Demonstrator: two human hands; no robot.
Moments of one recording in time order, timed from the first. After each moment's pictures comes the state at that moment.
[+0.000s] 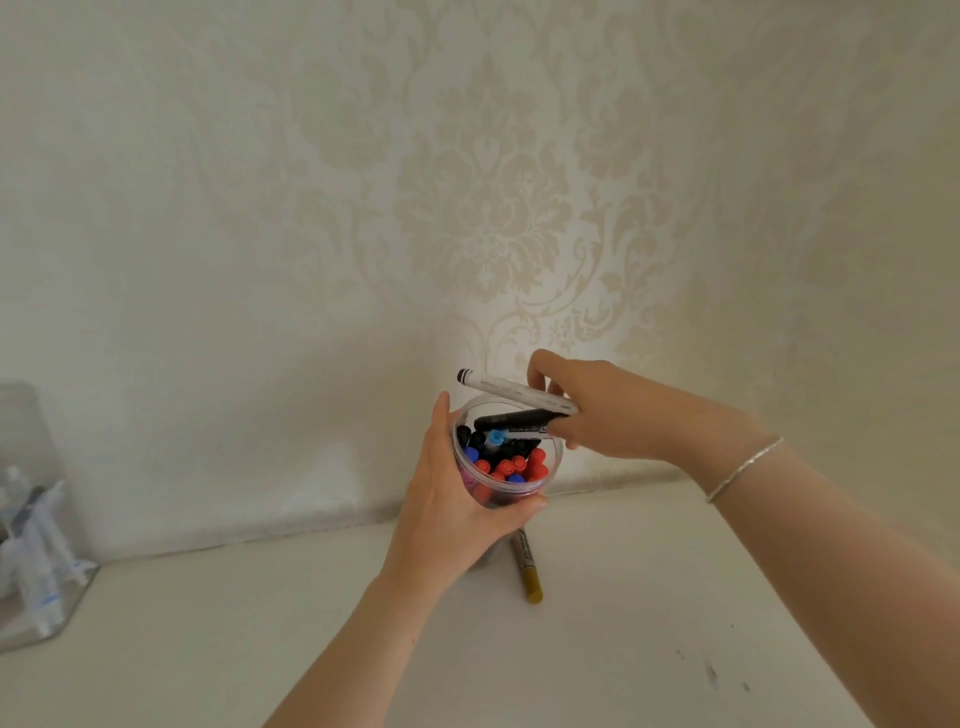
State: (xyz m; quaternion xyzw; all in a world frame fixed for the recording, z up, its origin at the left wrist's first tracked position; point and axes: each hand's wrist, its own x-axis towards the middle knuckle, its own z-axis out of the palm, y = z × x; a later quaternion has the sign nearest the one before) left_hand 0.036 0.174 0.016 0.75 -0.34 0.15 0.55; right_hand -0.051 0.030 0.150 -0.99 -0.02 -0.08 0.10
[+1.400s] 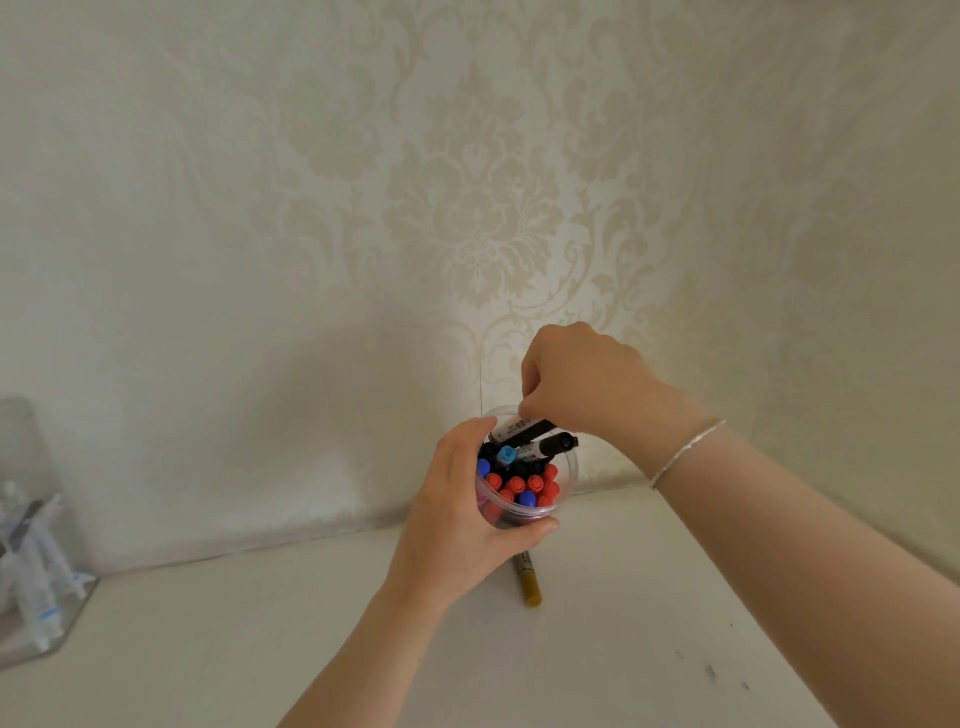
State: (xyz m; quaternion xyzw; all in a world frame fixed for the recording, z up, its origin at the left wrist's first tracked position) left_hand 0.026 0.173 0.017 0.72 -0.44 0.26 0.47; right_hand -0.038 0.056 0.164 -0.97 0.11 -0.21 0.02
